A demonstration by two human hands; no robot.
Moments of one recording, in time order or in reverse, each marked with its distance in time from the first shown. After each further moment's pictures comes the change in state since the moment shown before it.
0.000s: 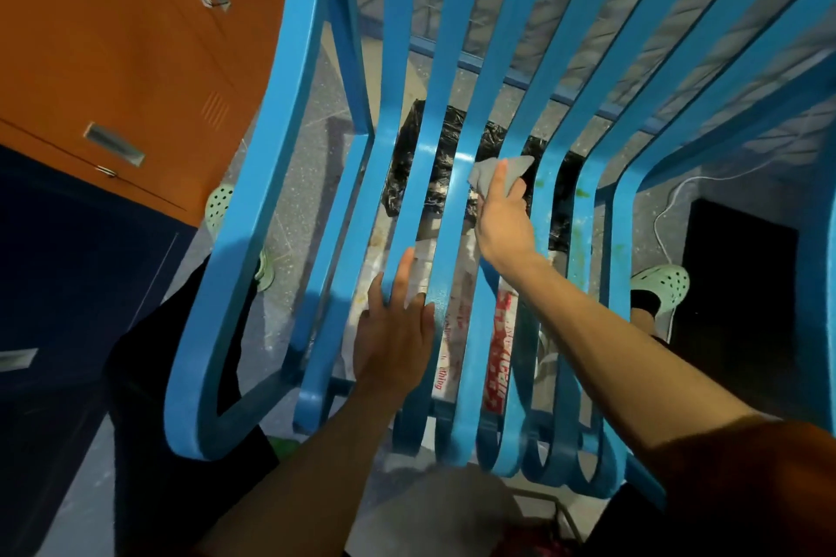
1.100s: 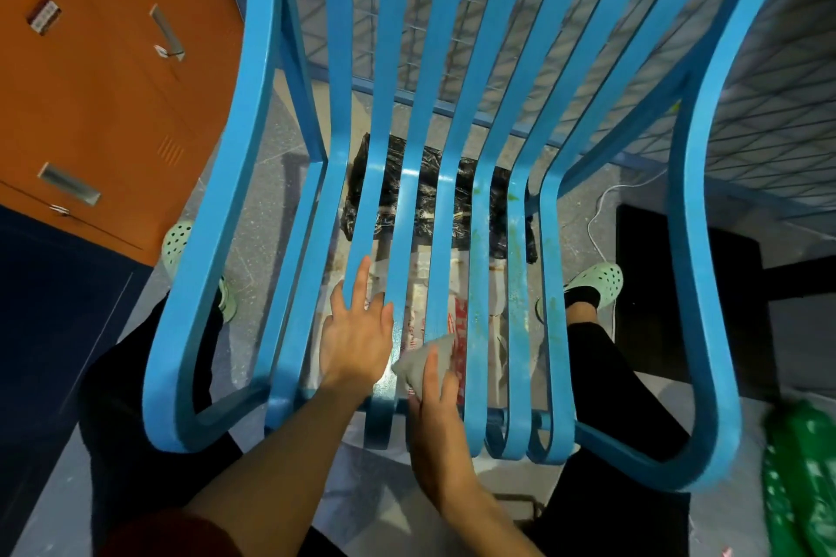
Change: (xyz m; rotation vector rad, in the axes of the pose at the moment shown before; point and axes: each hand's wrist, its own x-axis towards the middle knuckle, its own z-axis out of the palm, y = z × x) left_hand 0.000 -0.004 0.006 0.241 -0.219 0.059; right_hand -0.267 -0.018 0.051 -0.048 -0.360 0.018
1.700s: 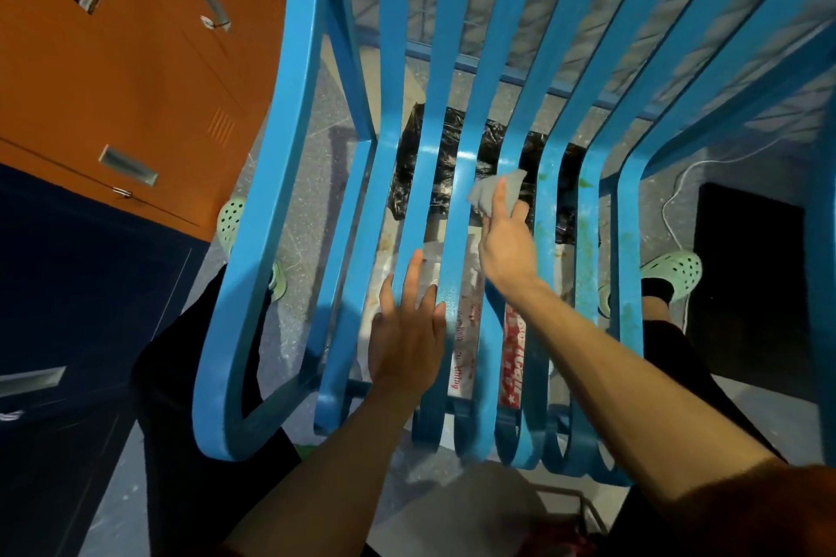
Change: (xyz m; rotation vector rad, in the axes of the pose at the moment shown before) left_hand 0.000 -0.004 0.004 -0.185 0.091 -0.013; right_hand 0.208 0.014 -0.113 0.205 0.408 0.045
